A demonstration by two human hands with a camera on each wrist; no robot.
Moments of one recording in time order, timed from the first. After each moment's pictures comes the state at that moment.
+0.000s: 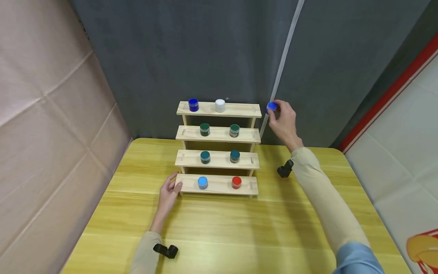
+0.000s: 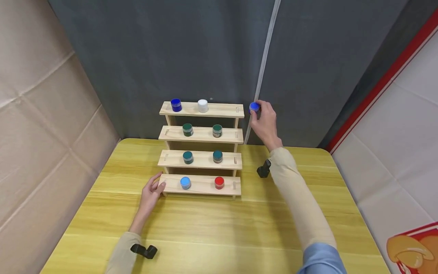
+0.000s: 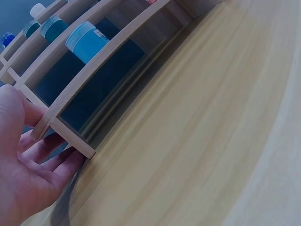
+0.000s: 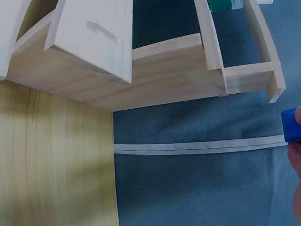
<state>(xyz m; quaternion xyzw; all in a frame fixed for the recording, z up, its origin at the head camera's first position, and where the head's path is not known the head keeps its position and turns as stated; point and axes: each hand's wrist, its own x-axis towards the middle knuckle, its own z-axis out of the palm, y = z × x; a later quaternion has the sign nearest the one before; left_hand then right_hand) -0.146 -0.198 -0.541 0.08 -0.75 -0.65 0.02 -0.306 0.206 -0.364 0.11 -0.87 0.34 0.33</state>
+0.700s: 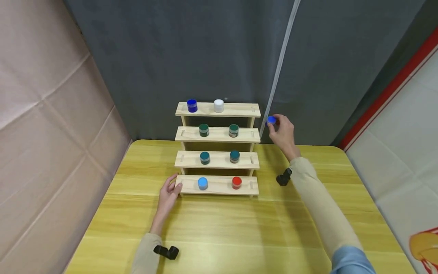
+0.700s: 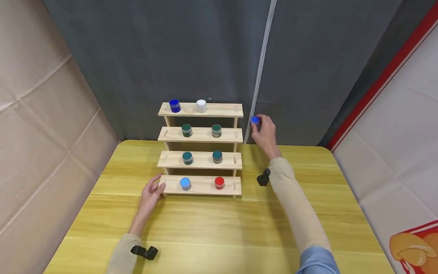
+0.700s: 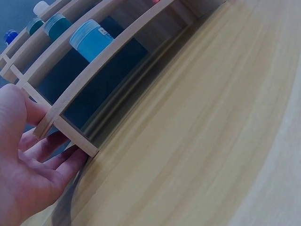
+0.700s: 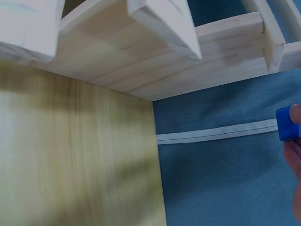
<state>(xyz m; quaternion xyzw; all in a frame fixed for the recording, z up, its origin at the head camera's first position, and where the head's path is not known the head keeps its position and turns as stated) -0.144 -0.198 -0.540 0.08 -0.75 -0.65 0.01 -0.295 0.220 -0.413 0.06 -0.89 0.36 0.27</state>
